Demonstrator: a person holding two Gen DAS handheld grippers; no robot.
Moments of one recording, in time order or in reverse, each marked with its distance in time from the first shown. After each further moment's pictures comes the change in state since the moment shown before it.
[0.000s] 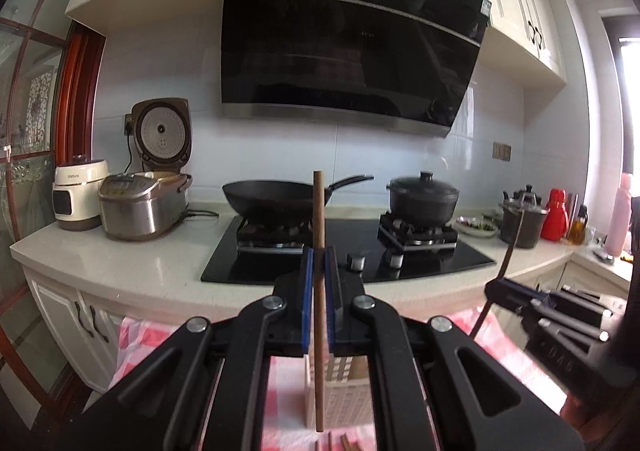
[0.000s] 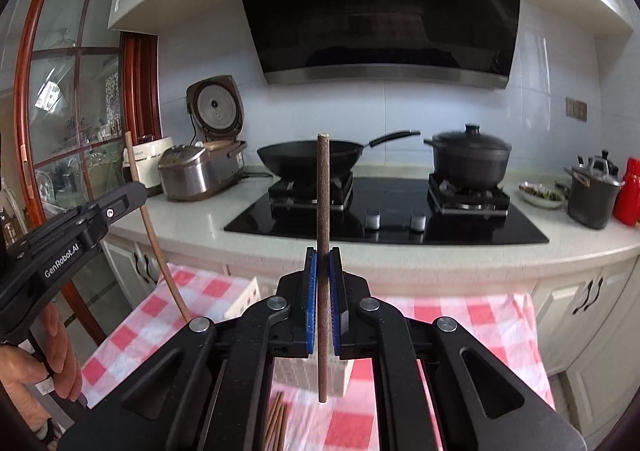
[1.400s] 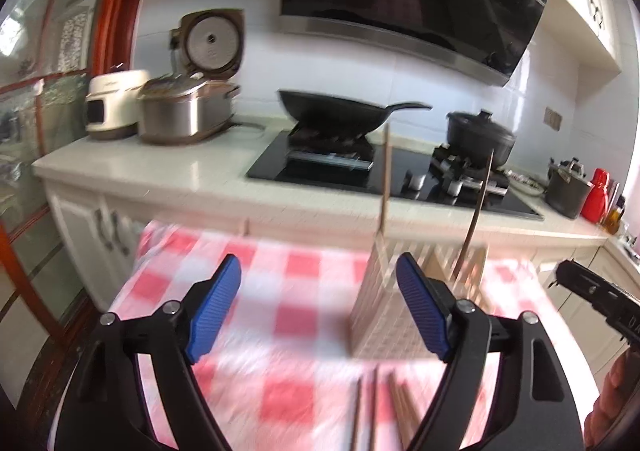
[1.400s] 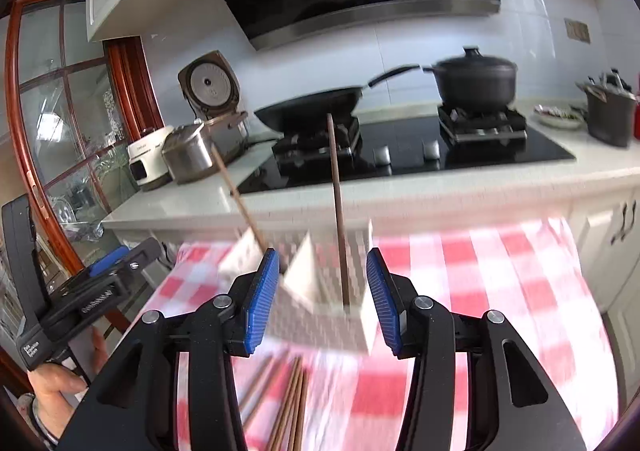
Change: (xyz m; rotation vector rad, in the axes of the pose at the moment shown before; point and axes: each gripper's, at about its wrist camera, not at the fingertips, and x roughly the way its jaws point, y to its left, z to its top) left arm 0.019 0.060 -0.111 -0.116 0.251 0.157; right arm 0.017 -0.031 -0.090 0.184 0.168 0.101
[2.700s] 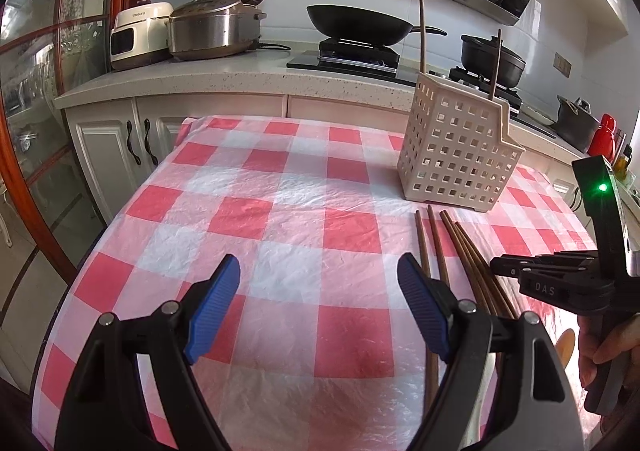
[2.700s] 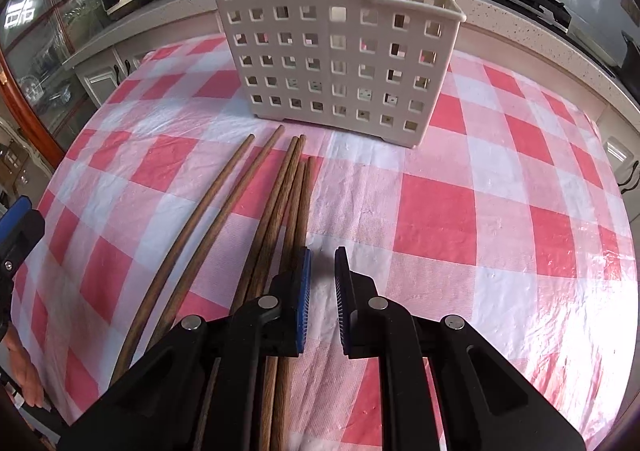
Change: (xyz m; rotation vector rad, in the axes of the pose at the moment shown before) left arm -0.032 0.055 -0.127 0.019 0.190 0.027; right arm 0.100 0.036 -0.124 -0.179 0.529 -0.141
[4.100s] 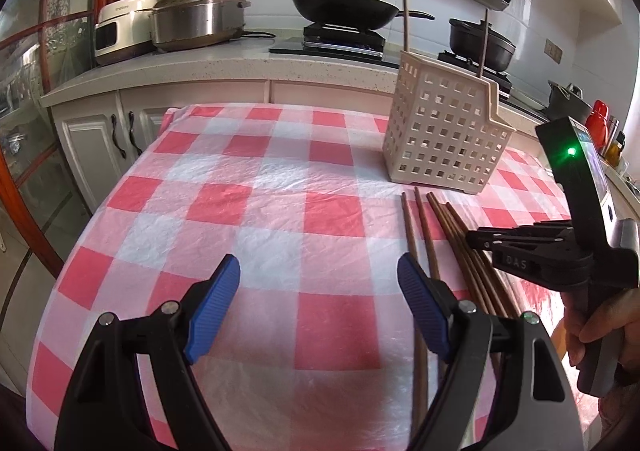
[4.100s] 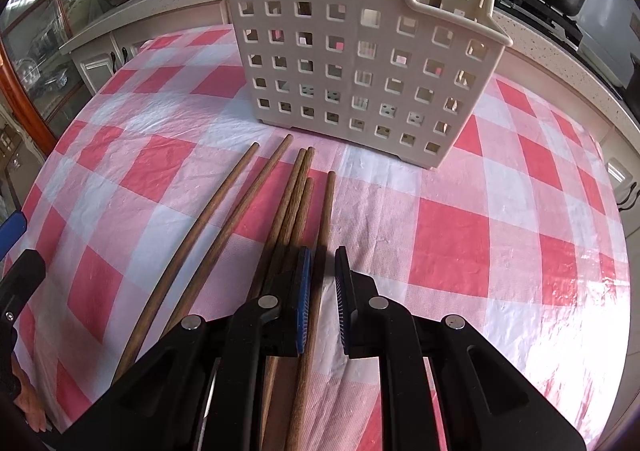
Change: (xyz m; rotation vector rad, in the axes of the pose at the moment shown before) left arm 0.012 -0.015 -0.006 0.034 0.054 -0.044; right arm 0.014 0.016 0.015 -0.062 0.008 -0.035
